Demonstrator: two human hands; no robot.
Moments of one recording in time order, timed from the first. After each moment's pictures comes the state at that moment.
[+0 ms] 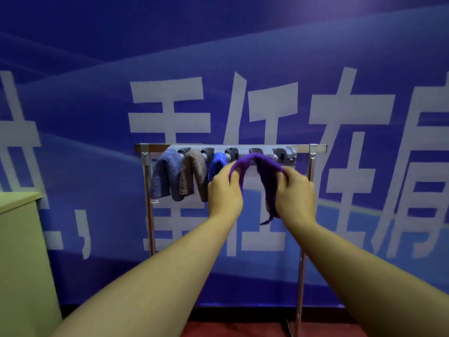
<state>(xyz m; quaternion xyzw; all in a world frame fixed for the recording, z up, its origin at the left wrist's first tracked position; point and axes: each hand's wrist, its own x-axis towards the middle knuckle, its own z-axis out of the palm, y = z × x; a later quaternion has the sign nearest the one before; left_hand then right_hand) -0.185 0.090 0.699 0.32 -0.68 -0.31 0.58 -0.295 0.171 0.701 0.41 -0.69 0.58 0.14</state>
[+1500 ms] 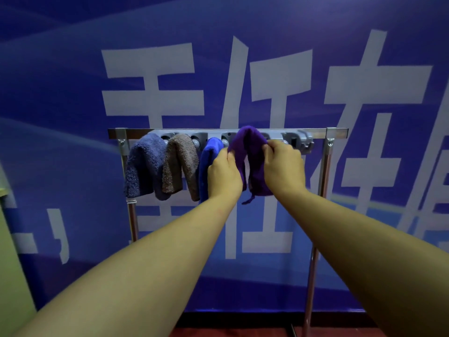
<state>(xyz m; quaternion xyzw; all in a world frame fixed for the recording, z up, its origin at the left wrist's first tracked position) -0.250 -0.012 0.687 0.34 -0.68 -0.31 0.57 -0.346 0.053 0.710 0.46 -0.71 0.50 0.18</state>
